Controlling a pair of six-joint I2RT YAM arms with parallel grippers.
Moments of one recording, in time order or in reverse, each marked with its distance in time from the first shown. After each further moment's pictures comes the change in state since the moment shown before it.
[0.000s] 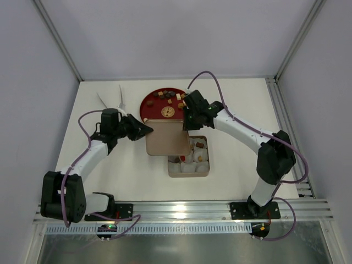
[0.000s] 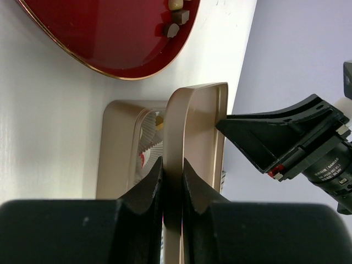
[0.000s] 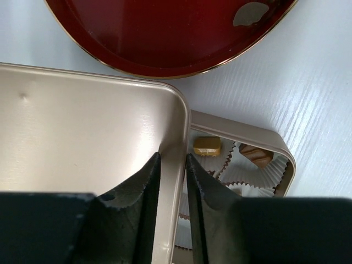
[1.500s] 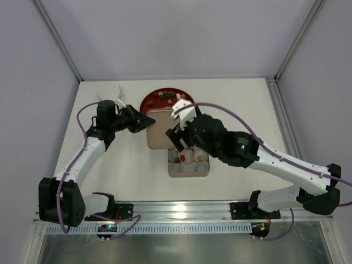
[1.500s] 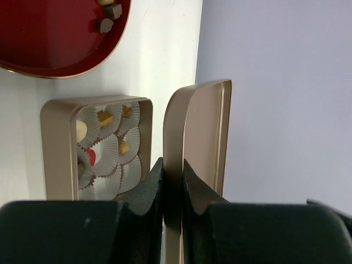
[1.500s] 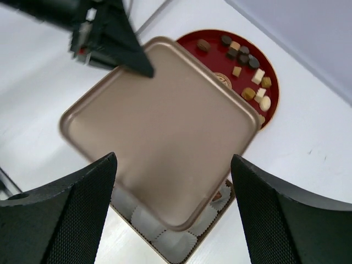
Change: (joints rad) left arm -0.005 -0.050 0.107 -0.029 0.099 -0.071; right arm 0.389 -0.479 -0.041 0.109 0.338 -0.491
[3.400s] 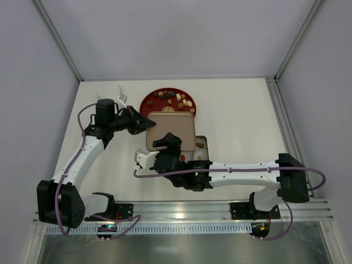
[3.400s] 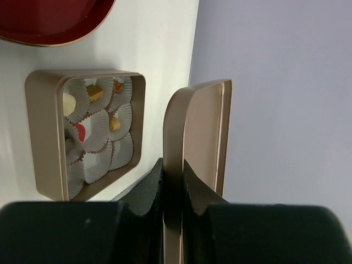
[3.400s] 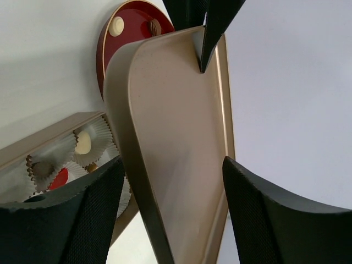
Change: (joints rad) left arm 0.003 -0.003 0.068 -0.141 0.077 0.008; right arm 0.337 0.249 -0.274 0.431 0.486 -0.785
